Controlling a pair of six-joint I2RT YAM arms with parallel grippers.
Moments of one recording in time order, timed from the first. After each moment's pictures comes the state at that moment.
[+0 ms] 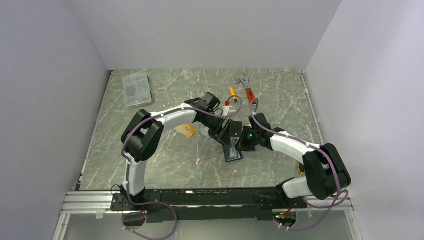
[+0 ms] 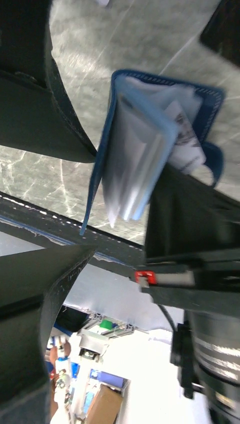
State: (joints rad) left arm -0.72 2.00 1.42 -0.51 0.88 -0.19; right arm 0.42 1.38 0.62 -0.25 -0.29 0.76
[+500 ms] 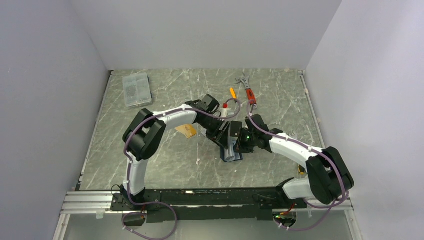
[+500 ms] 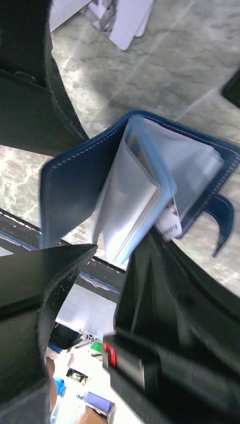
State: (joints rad) left arm -0.71 2.03 1.45 -0.52 0.78 -0.17; right arm 0.50 1.34 0.63 -0.30 -0.26 0.76
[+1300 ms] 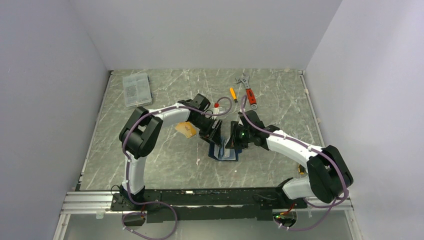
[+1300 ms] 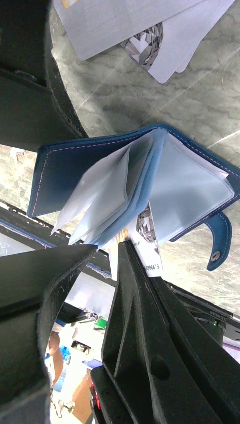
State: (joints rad) left arm -0.63 2.02 1.37 -0.54 0.87 -0.15; right arm 0.57 1.35 0.72 -0.29 -0.27 0.73
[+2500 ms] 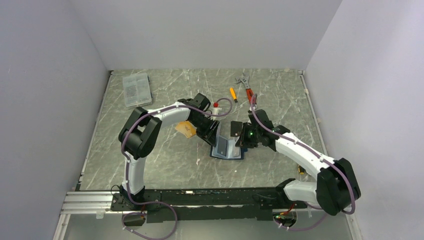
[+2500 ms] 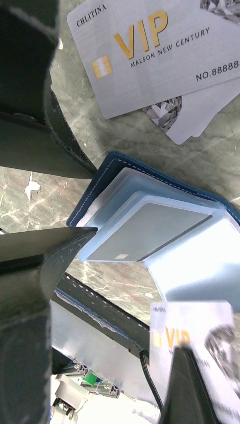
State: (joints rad) left arm -0.63 2.01 1.39 -0.62 0.68 -0.04; right arm 0.51 1.24 0.72 -0.43 -0.18 0.66
